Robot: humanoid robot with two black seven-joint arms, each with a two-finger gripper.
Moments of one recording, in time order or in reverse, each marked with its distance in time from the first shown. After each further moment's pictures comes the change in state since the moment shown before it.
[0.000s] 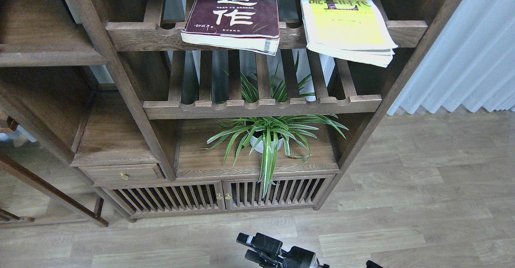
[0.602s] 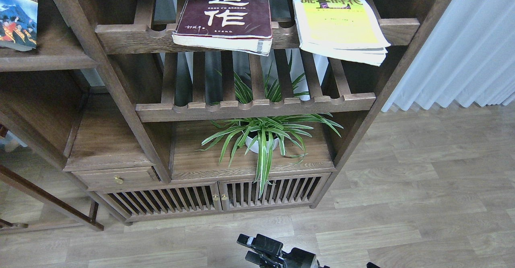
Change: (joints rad) left arm -0.182 -0.045 0.138 0.009 0.010 0.000 0.036; right arm -0.013 0.000 0.001 0.000 0.000 0.000 0.000
